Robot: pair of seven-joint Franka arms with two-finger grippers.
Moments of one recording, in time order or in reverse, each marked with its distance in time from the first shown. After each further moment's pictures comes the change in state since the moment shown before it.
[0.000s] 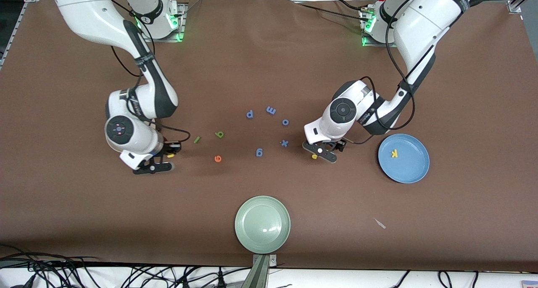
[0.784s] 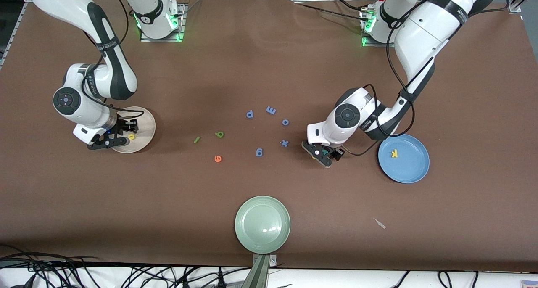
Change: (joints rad) left arm 0.026 0.047 0.002 0.010 0.008 0.102 0.236; right arm -0.011 -0.205 -0.196 -0.407 0.026 0.215 -0.236
